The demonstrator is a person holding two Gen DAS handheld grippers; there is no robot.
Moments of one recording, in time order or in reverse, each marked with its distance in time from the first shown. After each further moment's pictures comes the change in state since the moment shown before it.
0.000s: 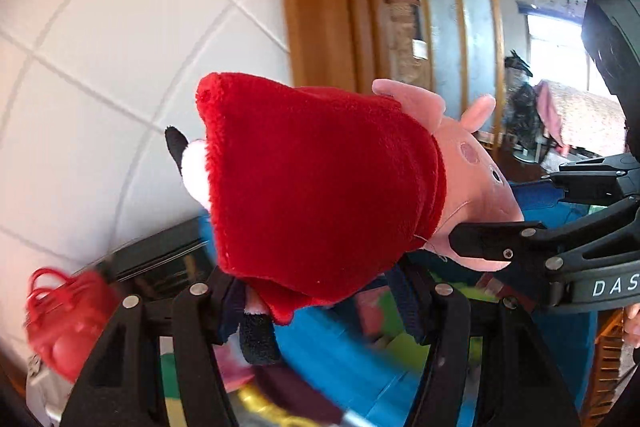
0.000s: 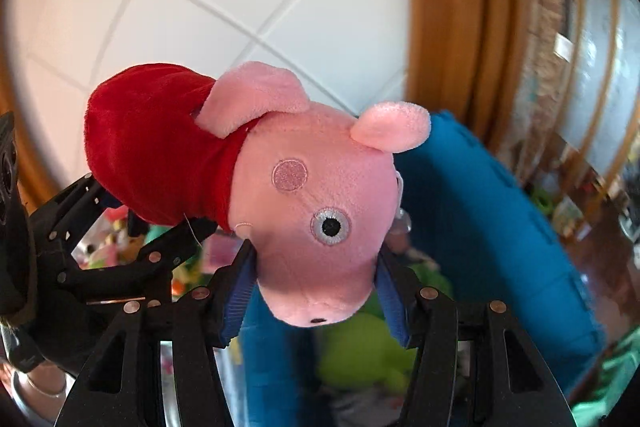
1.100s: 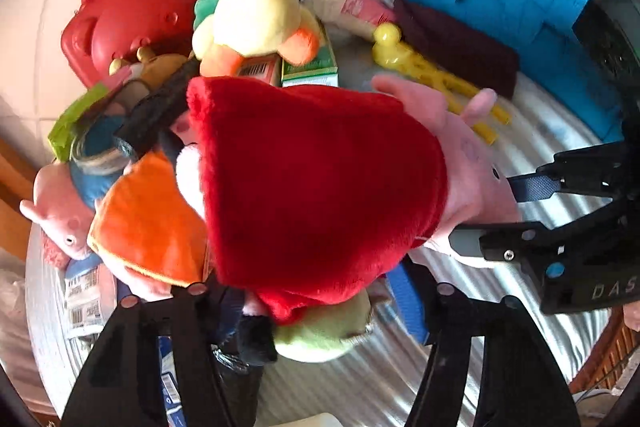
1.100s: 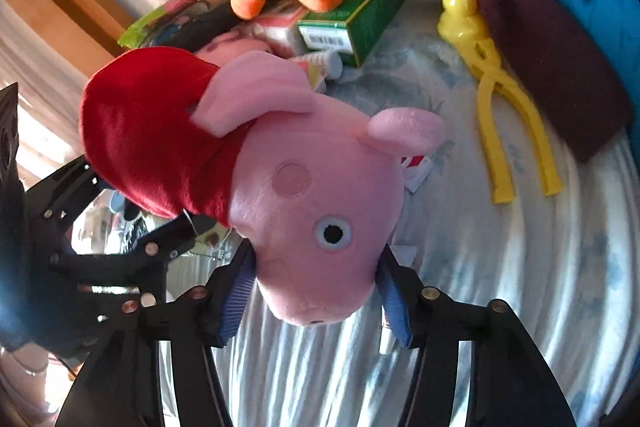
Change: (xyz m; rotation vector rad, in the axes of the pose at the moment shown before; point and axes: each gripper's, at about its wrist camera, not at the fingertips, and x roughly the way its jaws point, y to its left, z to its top) left arm -0.042 0.112 -0.392 -0.173 0.561 0.286; right arm 0.226 0.199 -0.296 -0.112 0.466 0.497
